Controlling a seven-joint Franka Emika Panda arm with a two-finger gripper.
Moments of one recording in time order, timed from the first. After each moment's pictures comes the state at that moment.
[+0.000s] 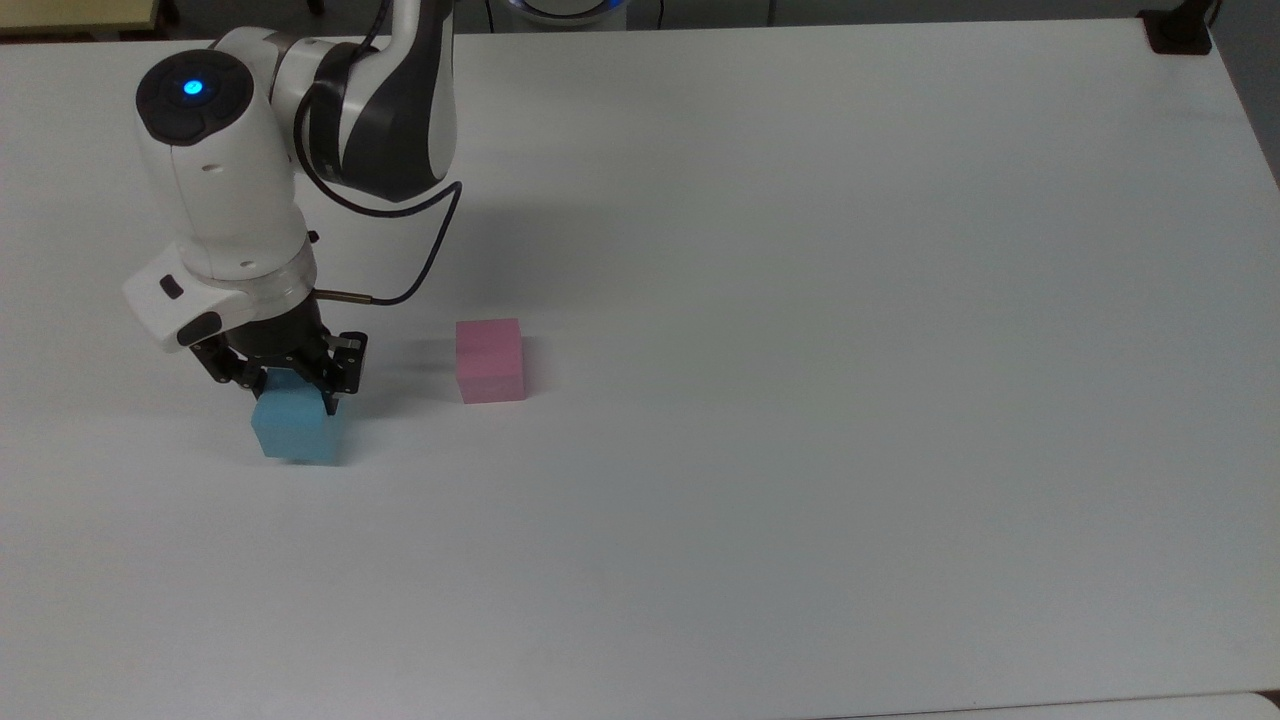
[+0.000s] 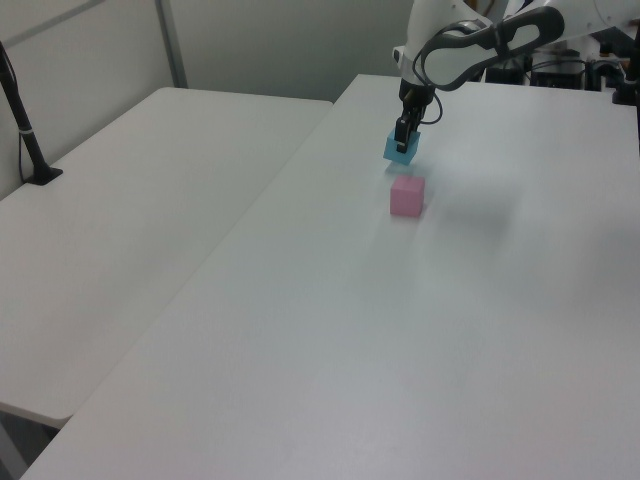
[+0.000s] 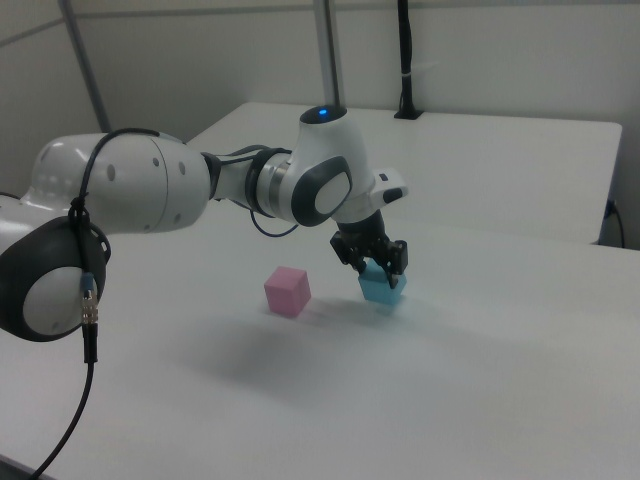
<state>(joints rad) -0.26 0.62 0.02 -1.42 -0.09 2.26 -0.17</state>
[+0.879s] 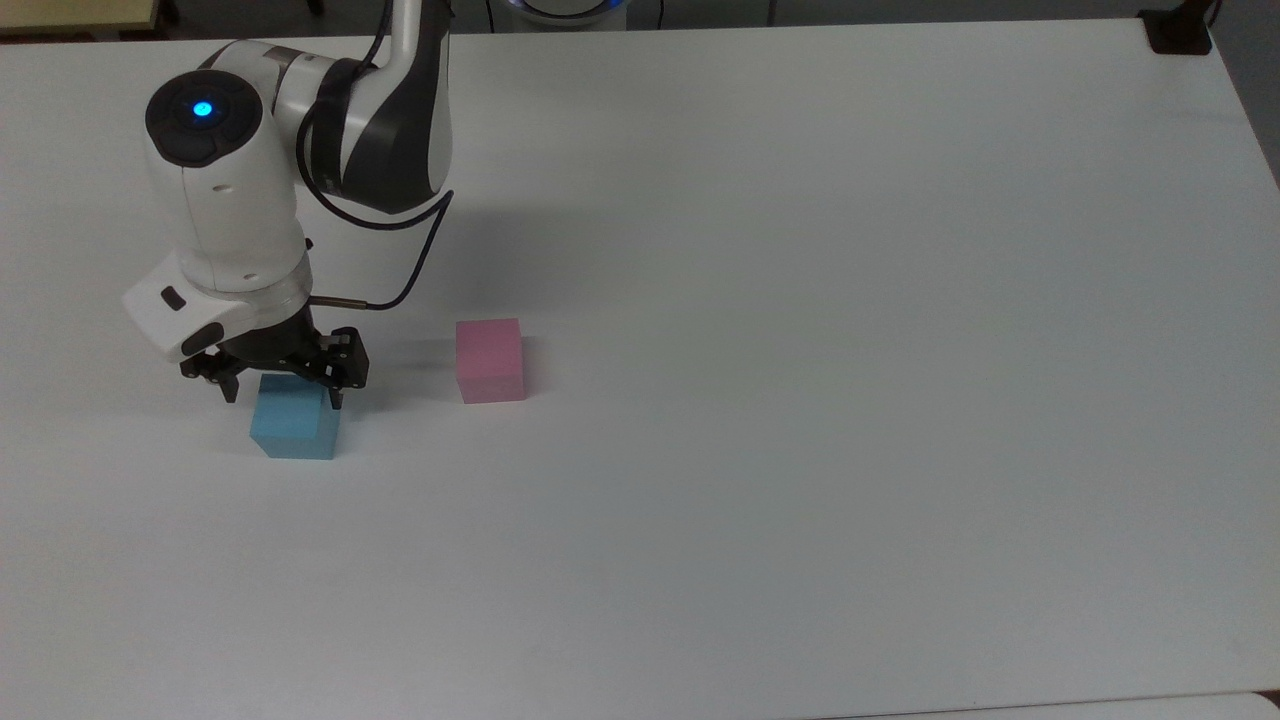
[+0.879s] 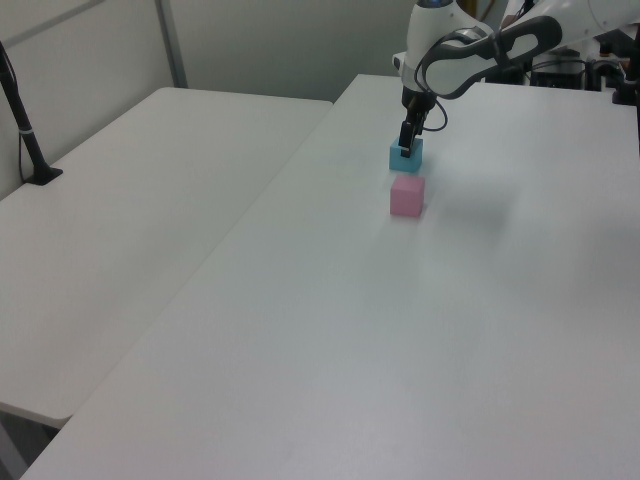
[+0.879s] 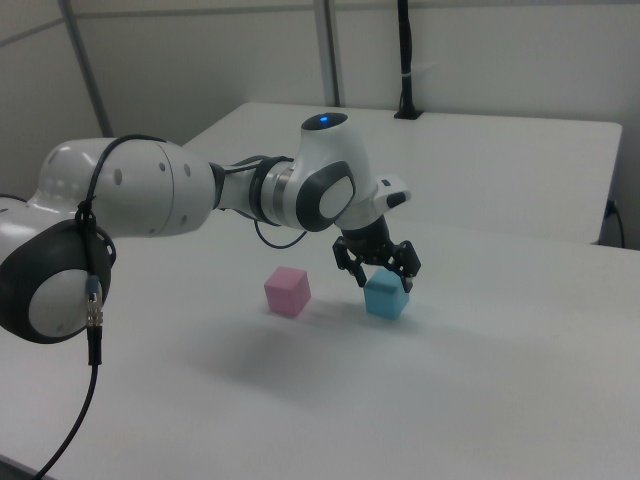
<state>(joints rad) -0.26 0.64 0.02 -1.42 -0.16 2.26 -0.19</state>
